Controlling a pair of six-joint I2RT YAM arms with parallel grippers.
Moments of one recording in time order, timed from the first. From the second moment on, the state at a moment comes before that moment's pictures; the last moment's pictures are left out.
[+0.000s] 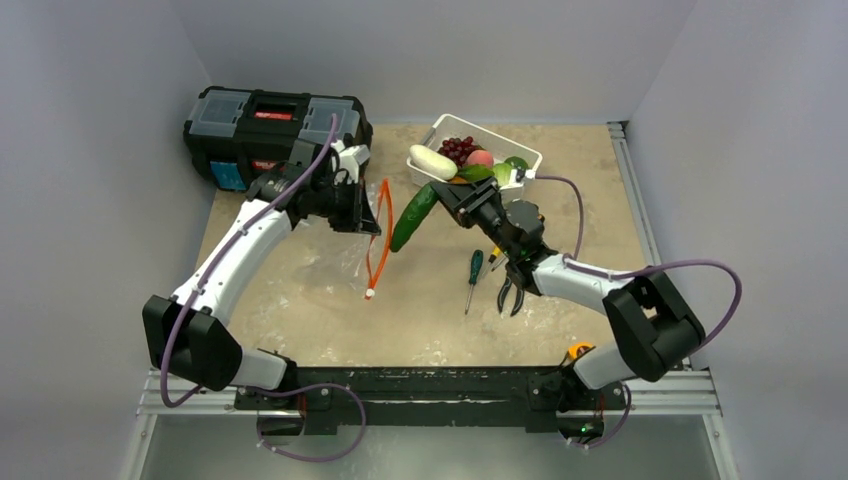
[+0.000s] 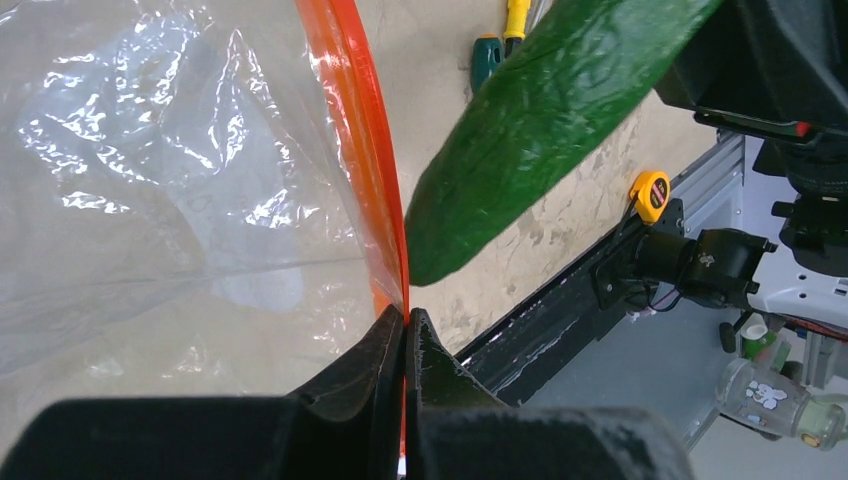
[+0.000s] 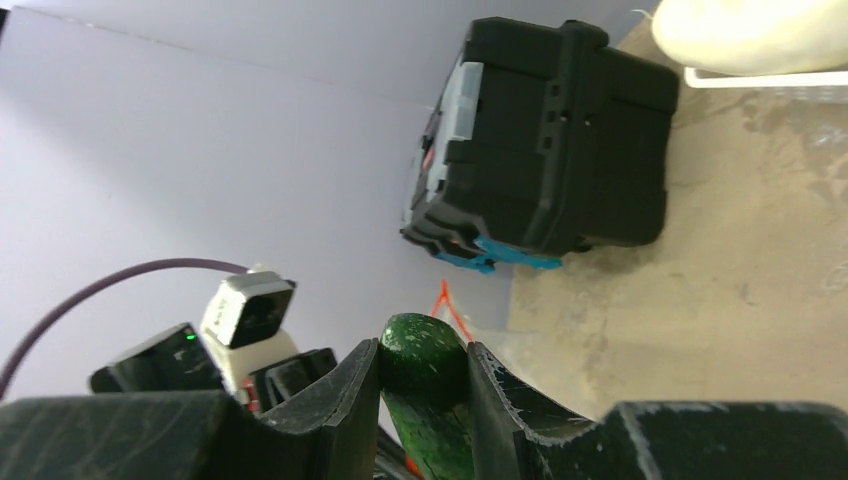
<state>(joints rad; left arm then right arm) -0.32 1.40 1.31 -0.82 0.50 -0.31 0.57 1.47 0.68 0.85 -0.04 1.33</state>
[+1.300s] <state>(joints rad) -0.31 1.30 1.24 -0.71 0.53 -0.34 0.77 1.70 0.83 0.85 -0.07 1.30</state>
